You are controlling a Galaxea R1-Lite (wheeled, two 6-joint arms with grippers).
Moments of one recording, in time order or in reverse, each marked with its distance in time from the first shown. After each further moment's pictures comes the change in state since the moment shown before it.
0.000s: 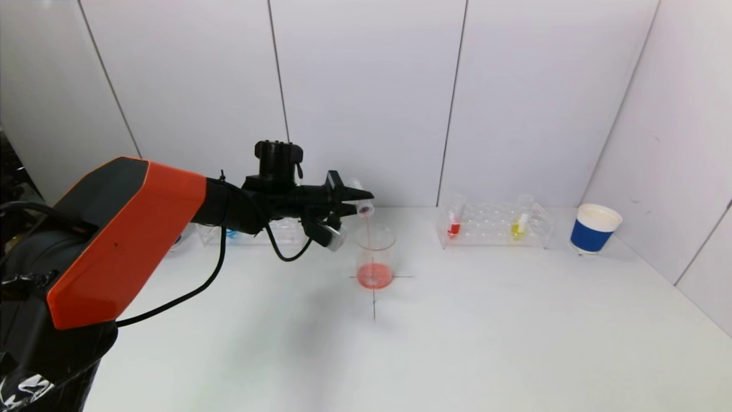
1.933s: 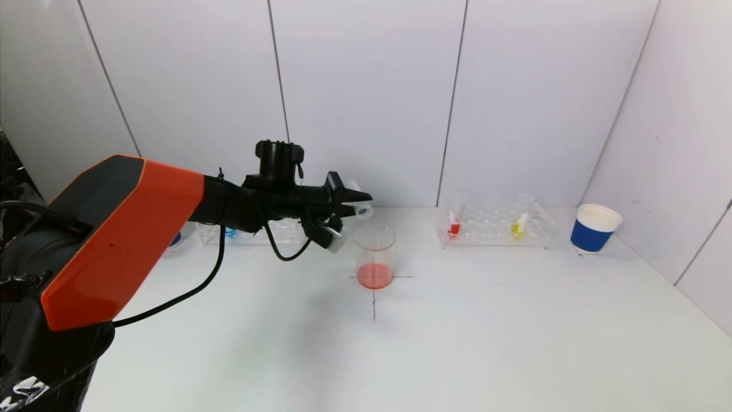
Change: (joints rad) left arm 0.001 -0.010 0.001 0.043 0.045 0.029; right arm 0.000 0.000 0.000 0.000 0.000 0.000
